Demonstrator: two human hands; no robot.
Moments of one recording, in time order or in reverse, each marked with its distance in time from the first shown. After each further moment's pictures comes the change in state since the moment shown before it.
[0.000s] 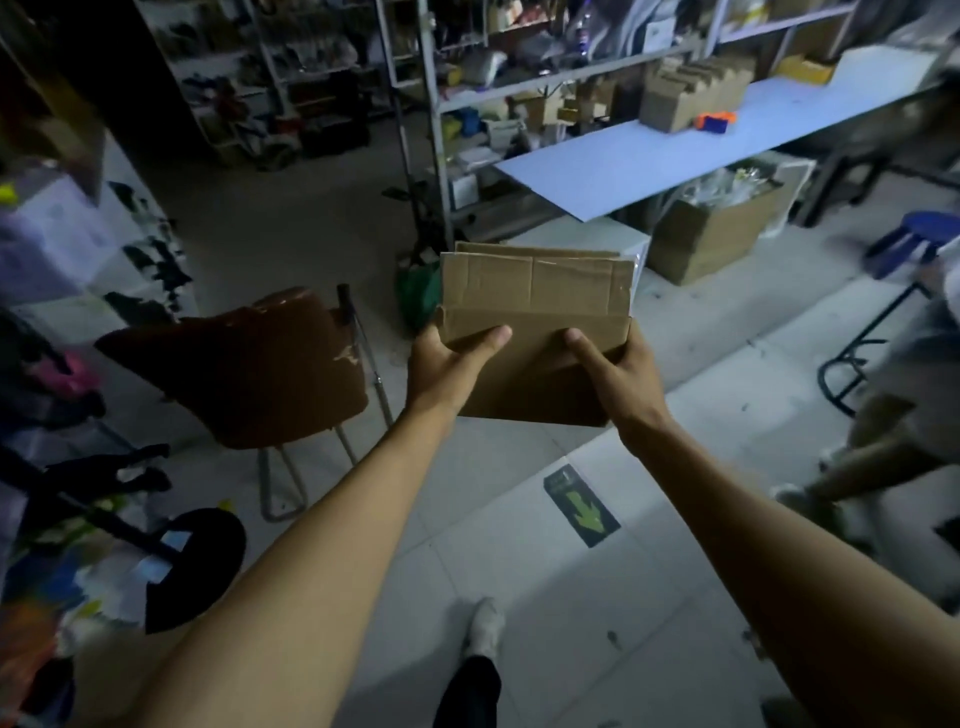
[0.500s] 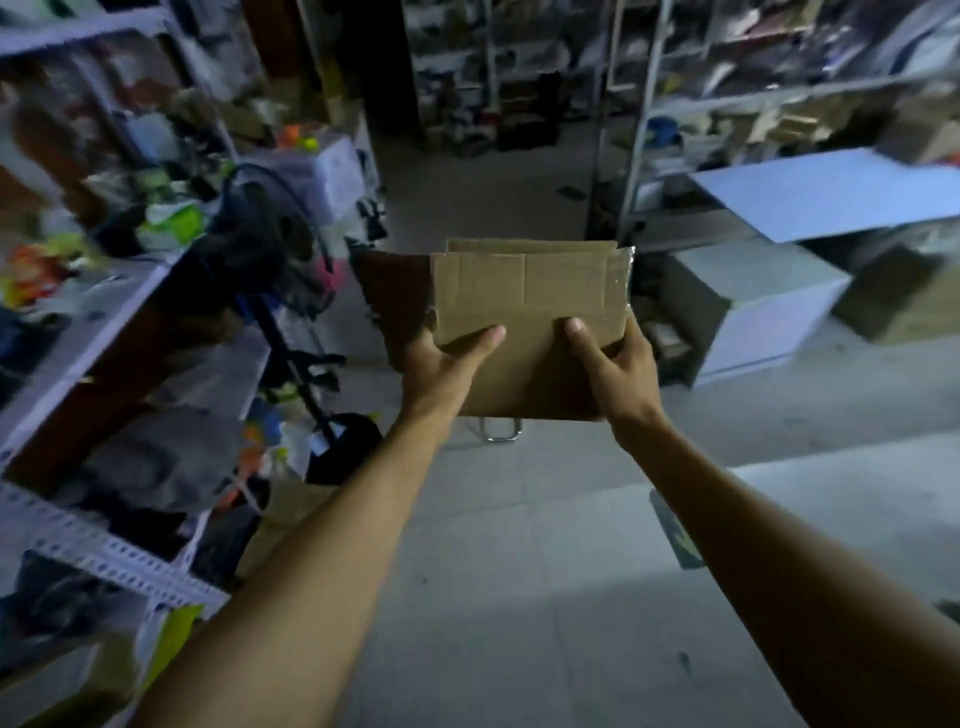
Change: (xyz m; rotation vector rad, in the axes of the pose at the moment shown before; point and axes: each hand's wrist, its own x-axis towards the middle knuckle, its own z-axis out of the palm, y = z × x) left_hand -0.164 -0.003 -0.187 -0.043 0.461 0.050; right_hand -0.143 -0.063 0.131 0.068 -0.305 -0.111
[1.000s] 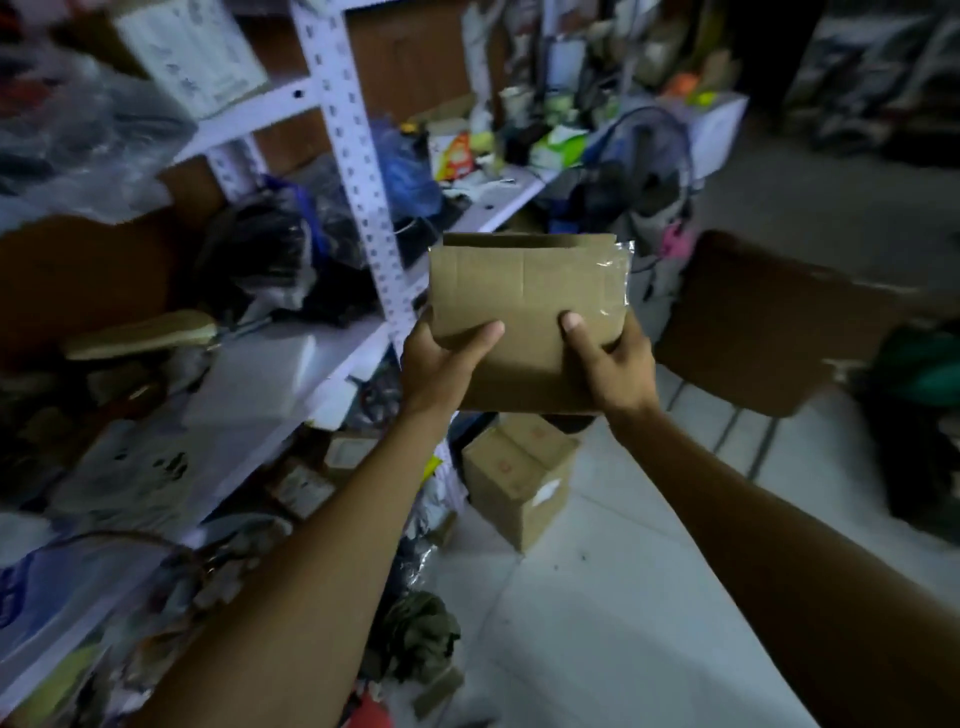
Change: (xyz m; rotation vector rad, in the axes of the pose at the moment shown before) left_hand -0.070 -0.040 -0.379 0.123 0.655 -0.016; right_hand -0.139 -0.057 0.357 0.076 -0.653 -0.028
